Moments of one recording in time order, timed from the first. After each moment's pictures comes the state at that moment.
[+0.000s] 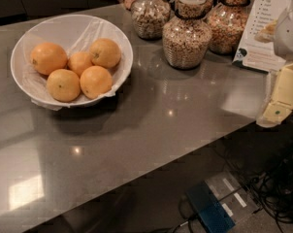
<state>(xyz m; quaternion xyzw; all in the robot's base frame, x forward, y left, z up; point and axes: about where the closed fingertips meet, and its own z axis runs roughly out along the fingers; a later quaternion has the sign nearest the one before) 0.438 -0.216 0.979 -0.60 0.78 -0.04 0.16</state>
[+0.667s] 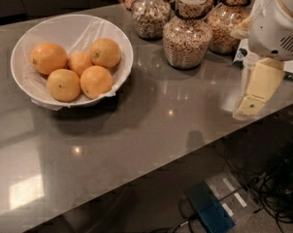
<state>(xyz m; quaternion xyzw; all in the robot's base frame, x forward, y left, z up) 0.456 -0.177 0.977 -0.63 0.76 -0.02 0.19</state>
